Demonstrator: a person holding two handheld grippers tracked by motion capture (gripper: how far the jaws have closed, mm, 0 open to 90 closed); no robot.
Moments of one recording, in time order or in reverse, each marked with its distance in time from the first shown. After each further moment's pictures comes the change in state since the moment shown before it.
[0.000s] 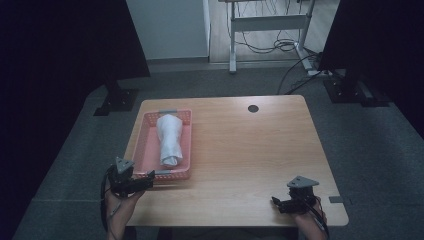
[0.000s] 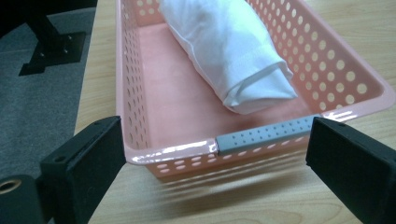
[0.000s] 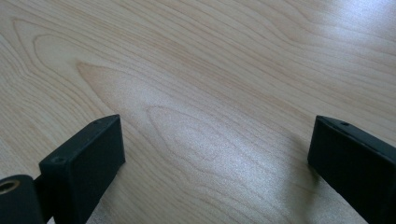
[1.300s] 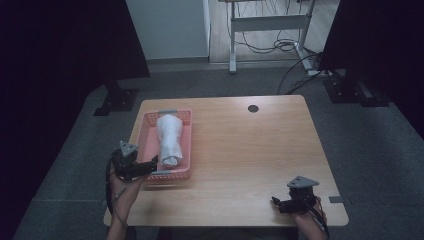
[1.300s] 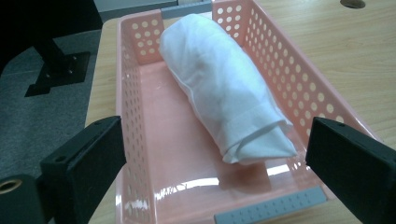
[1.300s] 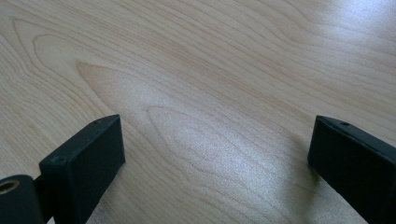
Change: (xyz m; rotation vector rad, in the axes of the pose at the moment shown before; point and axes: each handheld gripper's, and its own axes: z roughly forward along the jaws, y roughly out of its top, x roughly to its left) left arm -0.004 0.041 0.018 -0.046 0.008 0.018; right arm 0.000 0.000 0.000 0.000 0.000 0.000
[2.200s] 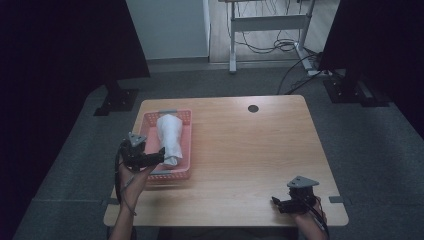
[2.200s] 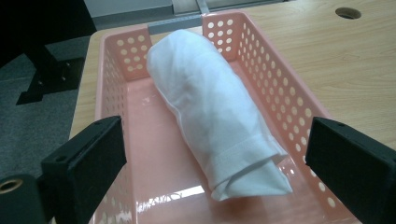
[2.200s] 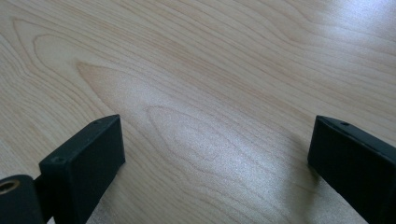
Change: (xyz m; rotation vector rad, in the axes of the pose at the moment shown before) left arm -0.010 0.020 0.023 -0.011 -0.012 0.008; right arm 0.000 0.000 0.000 0.000 0.000 0.001
